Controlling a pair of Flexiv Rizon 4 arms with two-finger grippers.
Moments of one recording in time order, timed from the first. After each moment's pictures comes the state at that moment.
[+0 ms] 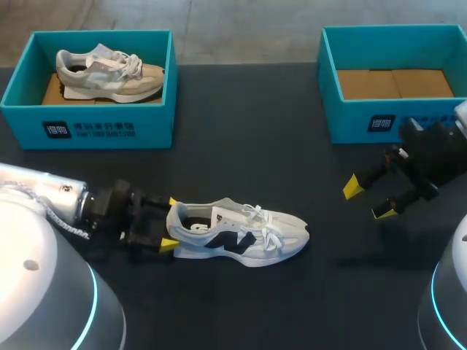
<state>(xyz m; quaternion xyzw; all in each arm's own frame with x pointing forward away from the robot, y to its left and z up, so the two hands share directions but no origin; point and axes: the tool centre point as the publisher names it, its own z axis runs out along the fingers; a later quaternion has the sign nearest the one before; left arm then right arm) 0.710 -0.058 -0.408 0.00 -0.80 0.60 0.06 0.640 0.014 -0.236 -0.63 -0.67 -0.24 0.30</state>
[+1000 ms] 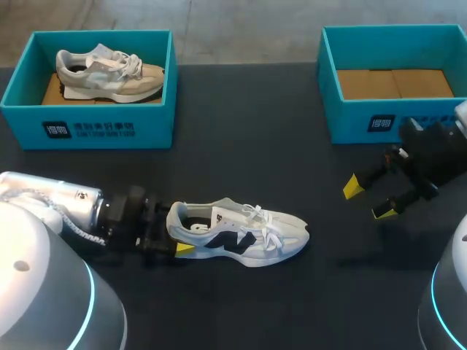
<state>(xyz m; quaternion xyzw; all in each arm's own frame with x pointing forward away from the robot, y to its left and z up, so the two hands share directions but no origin) 0.702 -0.088 -0.414 0.01 -0.79 0.61 0.06 0.640 0.014 -0.236 -0.63 -0.67 -0.24 0.30</state>
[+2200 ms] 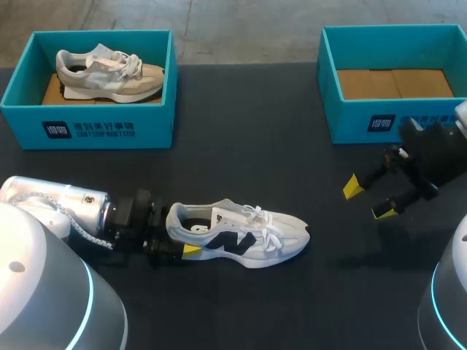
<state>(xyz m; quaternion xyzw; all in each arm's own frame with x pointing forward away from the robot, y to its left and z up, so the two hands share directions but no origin) 0.698 -0.101 -0.420 0.00 -0.79 0.61 0.06 0.640 0.014 -0.236 -0.63 -0.67 -0.24 0.30</state>
